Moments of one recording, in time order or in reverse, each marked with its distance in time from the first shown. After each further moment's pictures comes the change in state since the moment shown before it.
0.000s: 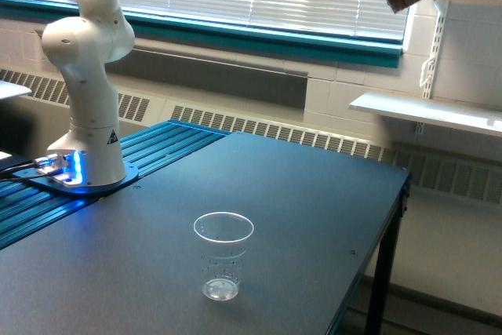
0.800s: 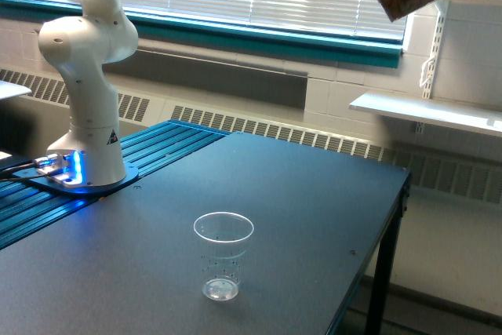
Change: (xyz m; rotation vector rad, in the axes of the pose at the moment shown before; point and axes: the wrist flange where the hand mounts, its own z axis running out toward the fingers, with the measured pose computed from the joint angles) arm 0.006 0.022 0.017 -0.061 0.013 0.034
